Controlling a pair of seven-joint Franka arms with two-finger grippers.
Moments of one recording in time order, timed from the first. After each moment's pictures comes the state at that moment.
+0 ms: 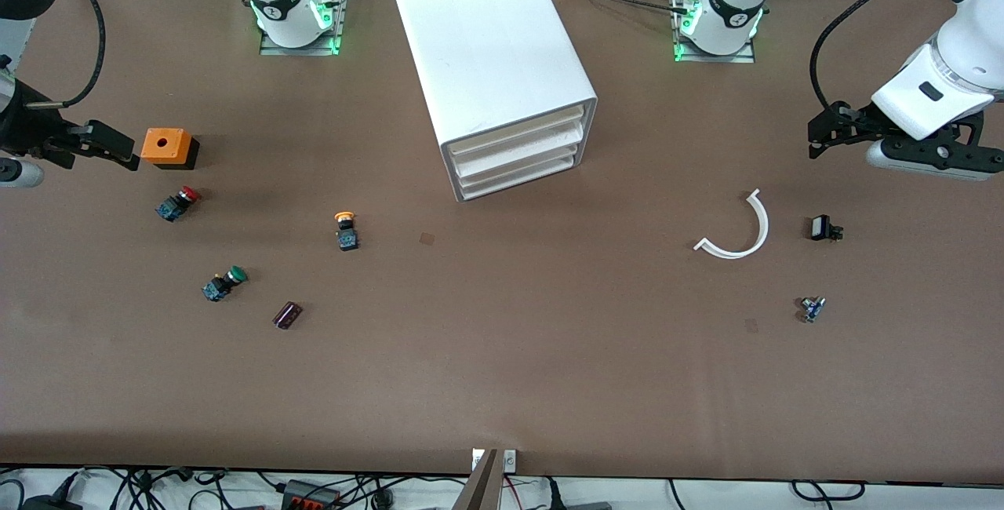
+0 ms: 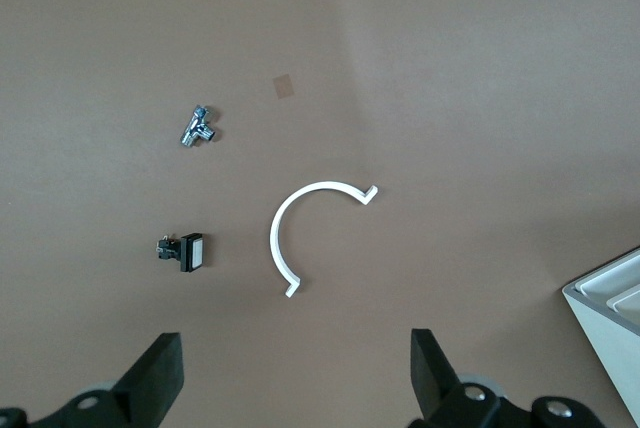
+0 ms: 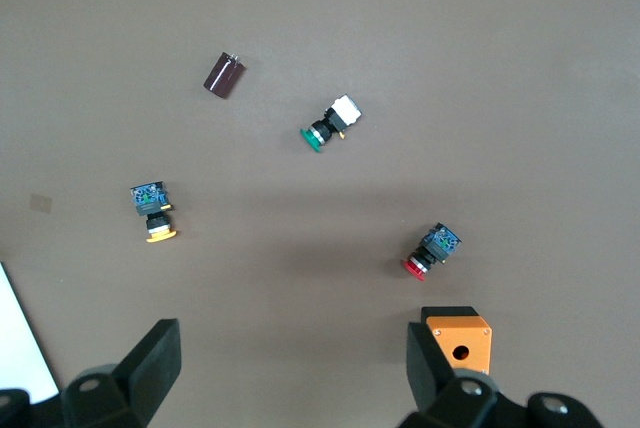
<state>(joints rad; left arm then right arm) -0.03 -0.03 -0.05 -1.73 0.02 1.71 0.07 0.00 0.04 -0.05 -1.68 -0.01 1.71 -0.03</state>
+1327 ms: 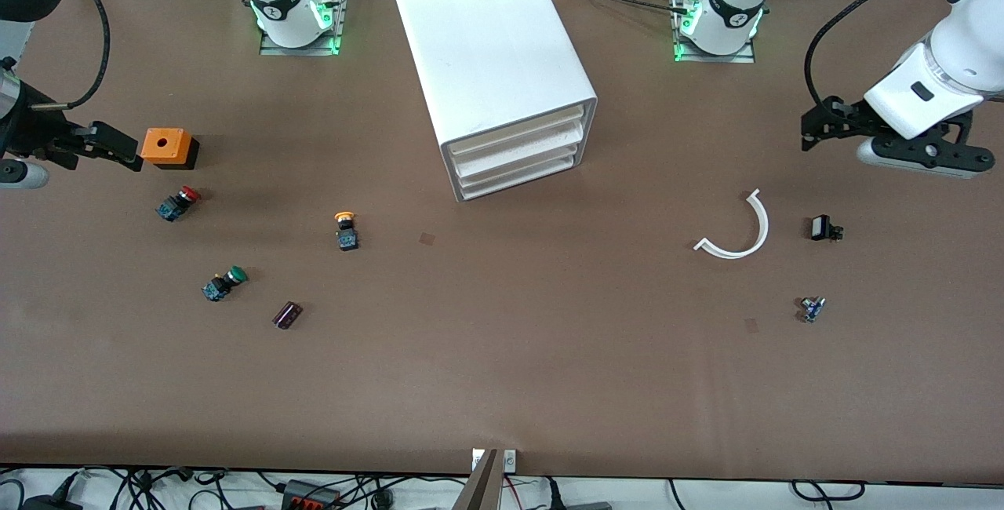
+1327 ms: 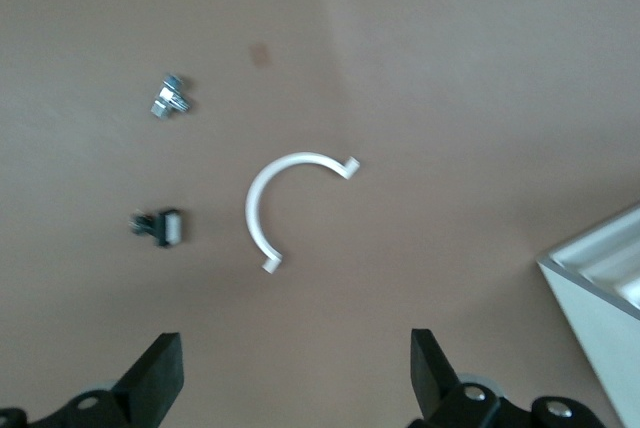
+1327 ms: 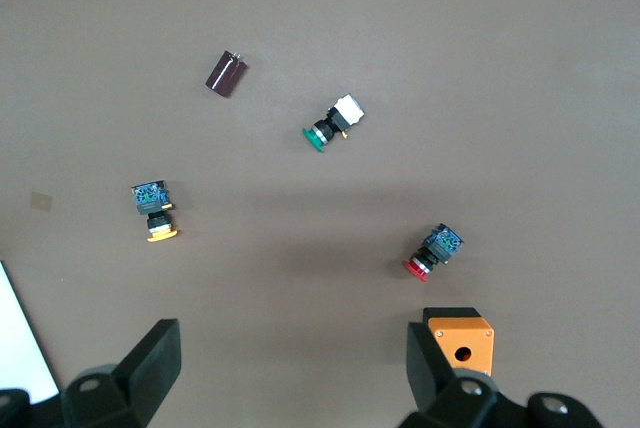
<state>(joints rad) -0.03 -0.03 -0.05 -1.73 -0.05 1.61 0.07 0.01 0.04 -0.05 -1.69 -0.01 1.71 -0.03</state>
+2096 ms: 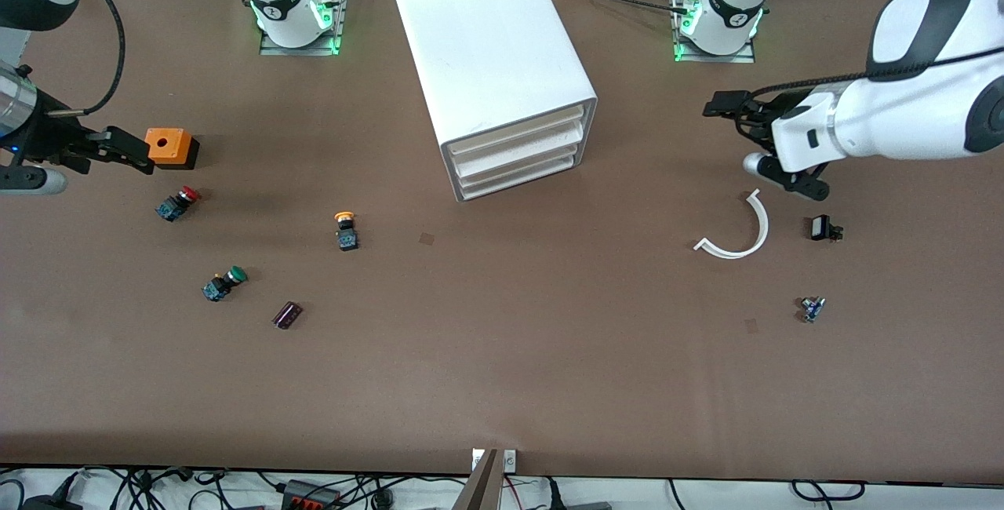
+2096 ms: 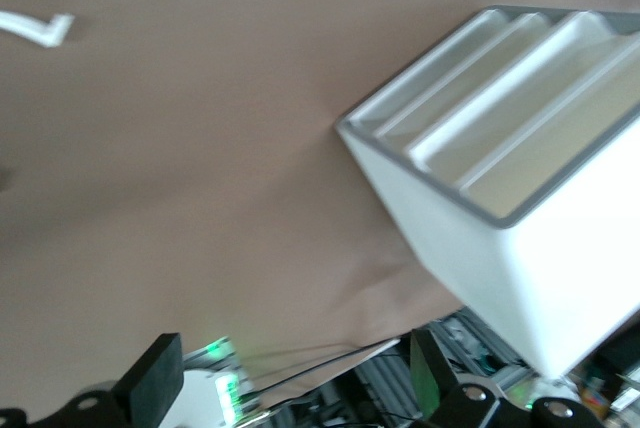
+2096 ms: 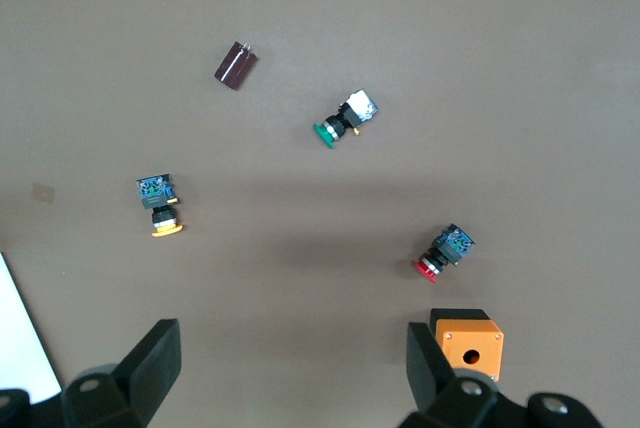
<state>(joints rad) -0.07 0.18 -0.07 -1.67 -0.45 1.38 0.14 0.03 0.07 -0.05 -1.69 0.00 1.72 -0.03</state>
